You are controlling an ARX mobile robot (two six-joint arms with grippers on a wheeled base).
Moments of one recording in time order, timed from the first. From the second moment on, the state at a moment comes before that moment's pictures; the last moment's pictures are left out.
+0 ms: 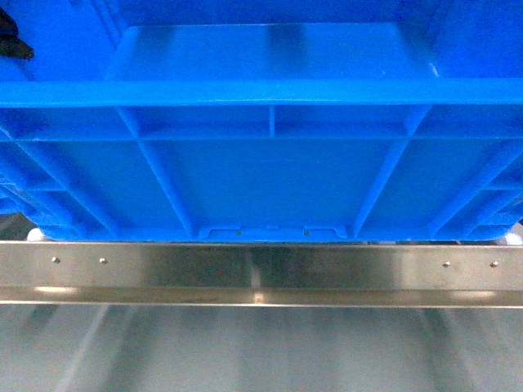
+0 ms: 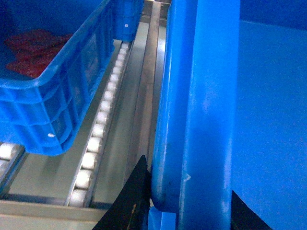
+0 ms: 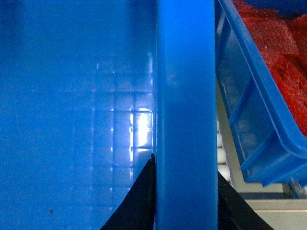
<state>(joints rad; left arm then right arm) -0.13 1.36 0.97 -0.01 -0.07 -0.18 0.21 1.44 1.09 -0.16 0.18 0.11</state>
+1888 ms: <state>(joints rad) -0.13 1.36 0.97 -0.01 -0.07 -0.18 0.21 1.44 1.09 -0.17 0.18 0.11</state>
